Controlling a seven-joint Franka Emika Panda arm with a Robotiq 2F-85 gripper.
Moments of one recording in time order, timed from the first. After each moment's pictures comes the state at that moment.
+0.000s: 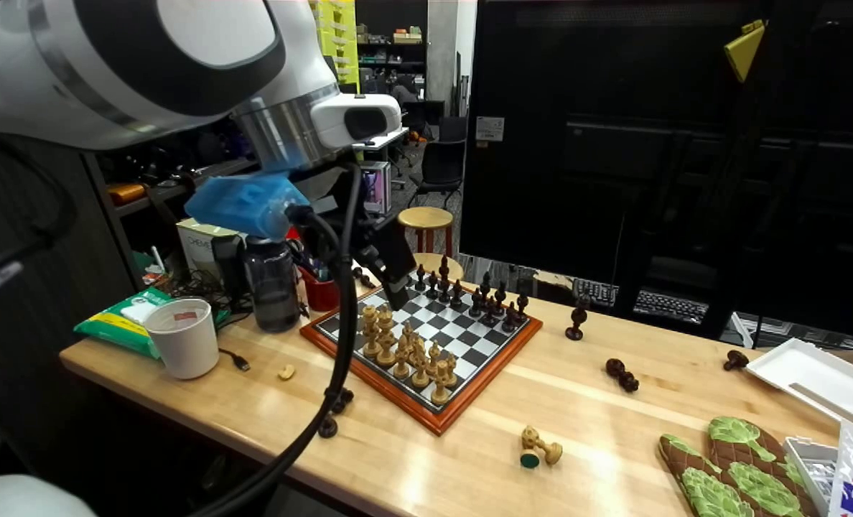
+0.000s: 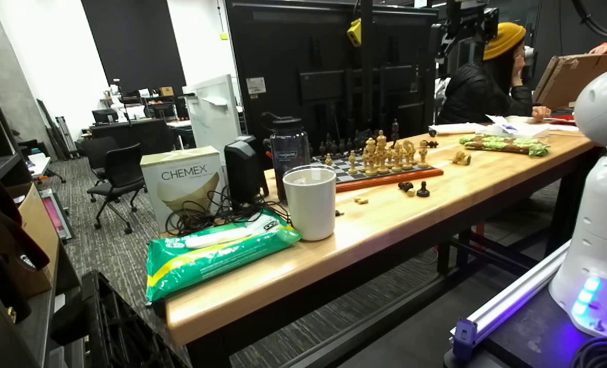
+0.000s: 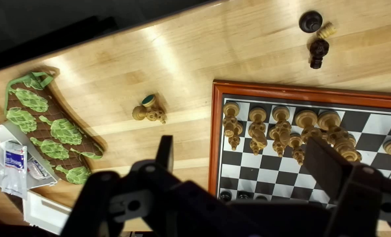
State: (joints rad) arm -0.15 -0.96 0.12 -2.58 -0.15 1.82 0.27
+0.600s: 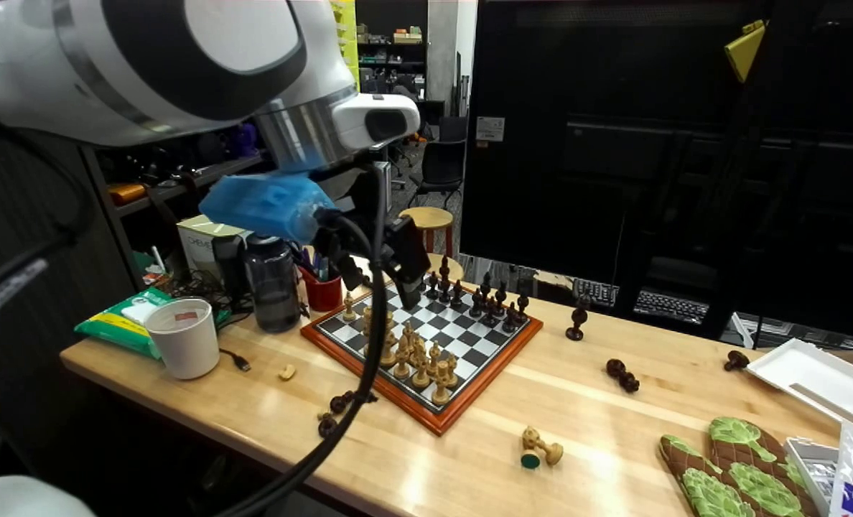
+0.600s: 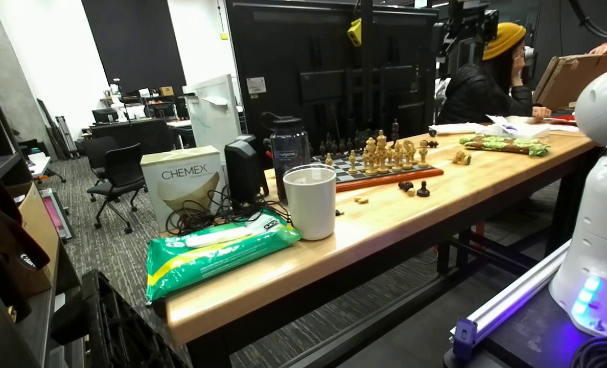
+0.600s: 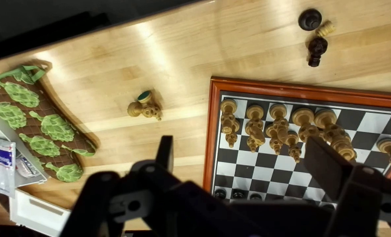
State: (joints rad) arm -0.14 -0.95 0.07 -2.57 -0.15 1.85 0.21
